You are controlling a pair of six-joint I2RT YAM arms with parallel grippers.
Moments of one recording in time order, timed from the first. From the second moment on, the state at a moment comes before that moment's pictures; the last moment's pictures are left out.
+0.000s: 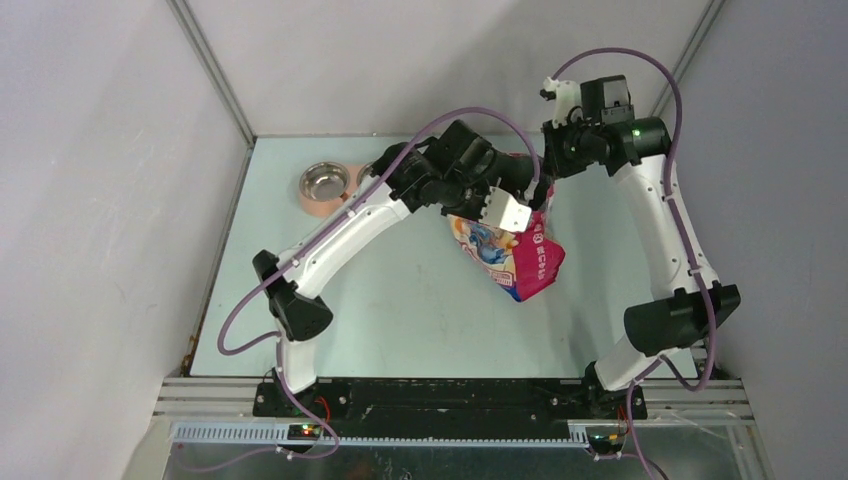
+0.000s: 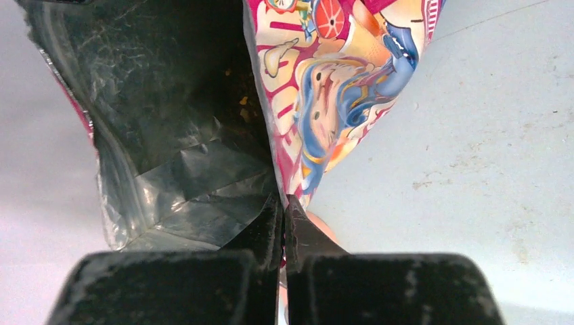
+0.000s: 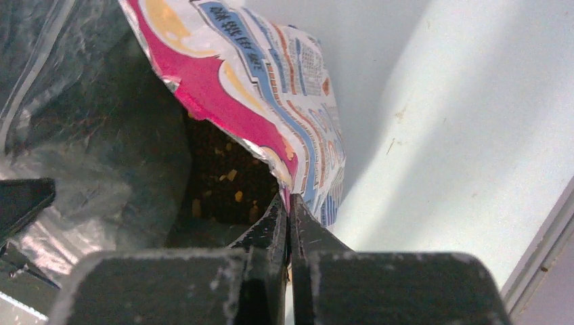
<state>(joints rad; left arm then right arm) -0.91 1.91 2.22 -1.18 0.13 1.13 0.22 1.61 1.91 -1.10 -0.23 -0.11</state>
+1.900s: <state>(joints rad) -1.01 2.10 2.38 -0.96 0.20 0.79 0.20 1.59 1.88 -0.99 -0.34 -0.08</state>
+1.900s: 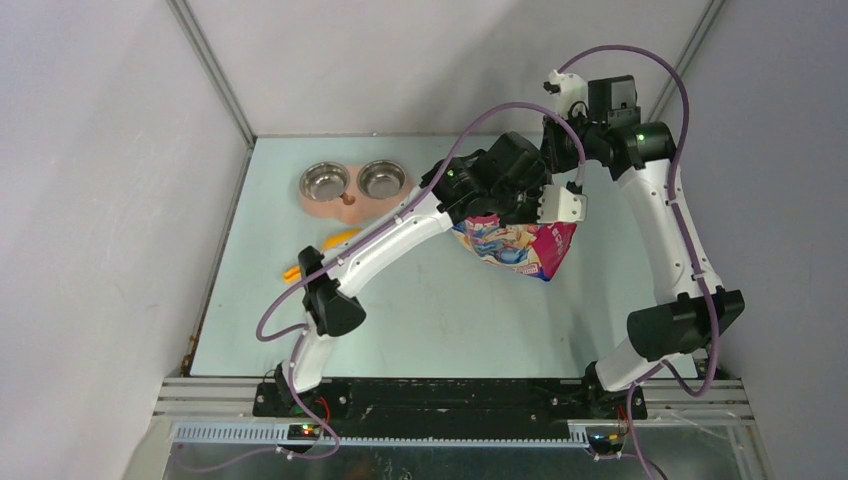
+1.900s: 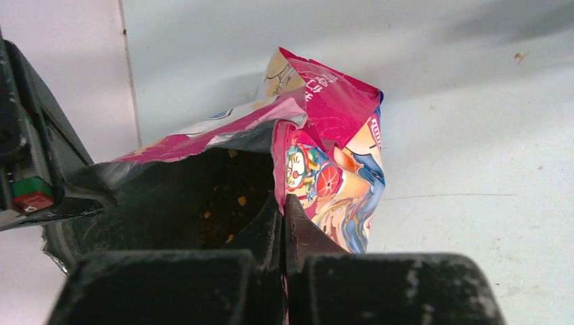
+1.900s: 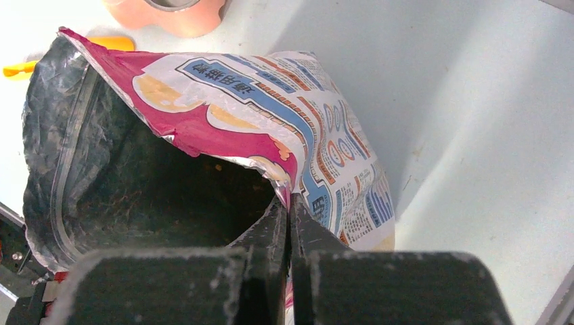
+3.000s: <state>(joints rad) -0.98 1.97 2.50 -0.93 0.35 0.40 0.24 1.49 1.73 -0.89 -0.31 -0.14</state>
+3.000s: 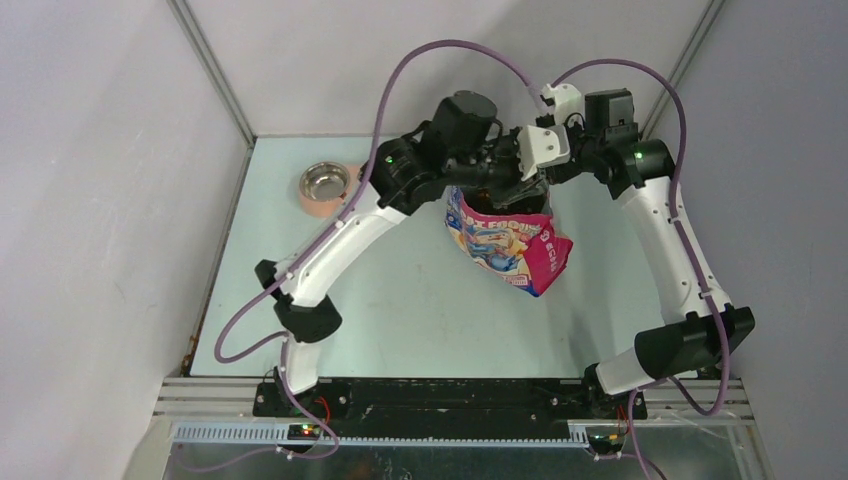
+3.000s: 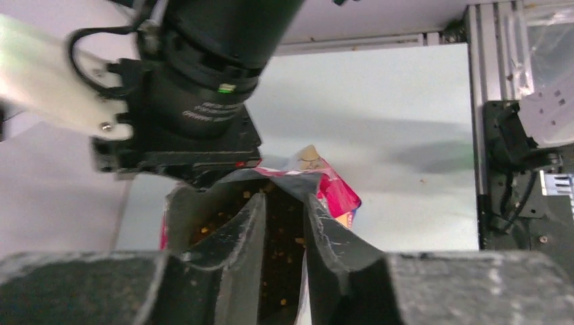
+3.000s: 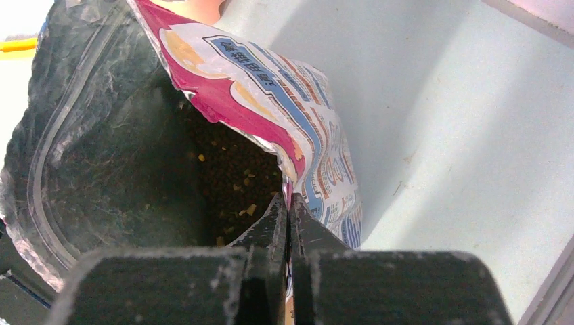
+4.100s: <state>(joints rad) -0.81 1.93 2.25 -1.35 0.21 1.63 0.23 1.48 1.72 -0.89 -0.35 -0.15</state>
